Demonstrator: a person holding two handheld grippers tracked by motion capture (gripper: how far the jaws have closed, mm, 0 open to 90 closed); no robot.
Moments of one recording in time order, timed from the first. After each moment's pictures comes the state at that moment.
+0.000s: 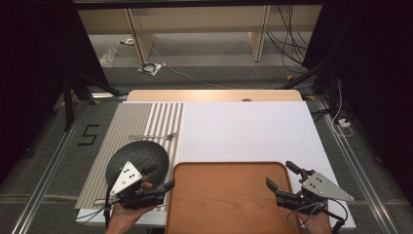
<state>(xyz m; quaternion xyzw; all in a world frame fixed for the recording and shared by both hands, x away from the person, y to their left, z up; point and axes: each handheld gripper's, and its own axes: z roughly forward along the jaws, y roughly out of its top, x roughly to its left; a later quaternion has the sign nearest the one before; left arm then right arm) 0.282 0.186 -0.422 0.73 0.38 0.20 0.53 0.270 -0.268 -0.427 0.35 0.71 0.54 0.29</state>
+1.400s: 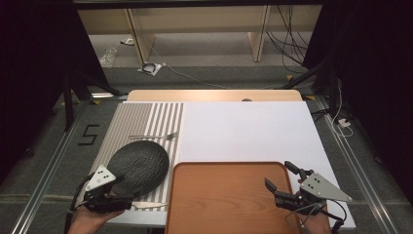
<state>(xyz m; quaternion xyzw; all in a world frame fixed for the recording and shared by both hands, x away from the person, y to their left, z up) 0.275 0.262 -0.427 0.78 0.45 0.19 0.39 0.270 -0.265 -0.427 0.34 0.71 0.53 0.30</state>
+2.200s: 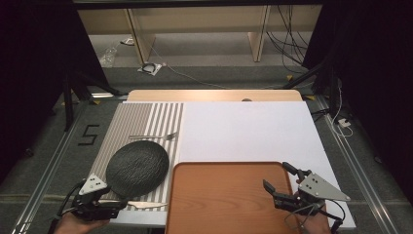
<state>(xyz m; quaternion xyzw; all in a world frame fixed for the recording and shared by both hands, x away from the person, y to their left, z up) 0.269 0.292 -0.449 0.82 0.46 0.16 0.30 0.270 -0.262 -0.428 0.33 0.72 0.53 0.29</state>
